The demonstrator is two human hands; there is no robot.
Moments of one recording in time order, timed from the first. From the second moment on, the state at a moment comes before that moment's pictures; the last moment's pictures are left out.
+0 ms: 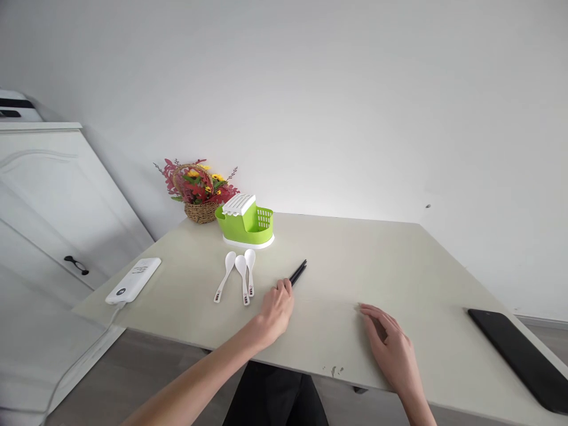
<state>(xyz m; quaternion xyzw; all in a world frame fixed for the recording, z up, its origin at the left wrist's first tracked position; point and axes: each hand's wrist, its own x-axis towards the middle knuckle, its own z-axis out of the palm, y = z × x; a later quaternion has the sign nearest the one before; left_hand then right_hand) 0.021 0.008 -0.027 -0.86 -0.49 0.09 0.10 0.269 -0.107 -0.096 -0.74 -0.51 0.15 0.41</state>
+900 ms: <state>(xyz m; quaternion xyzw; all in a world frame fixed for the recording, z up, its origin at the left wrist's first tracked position) -0.070 -0.011 -0.014 -0.75 -0.61 -0.25 0.06 0.269 -0.108 -0.093 -0.74 -0.51 0.15 0.41</state>
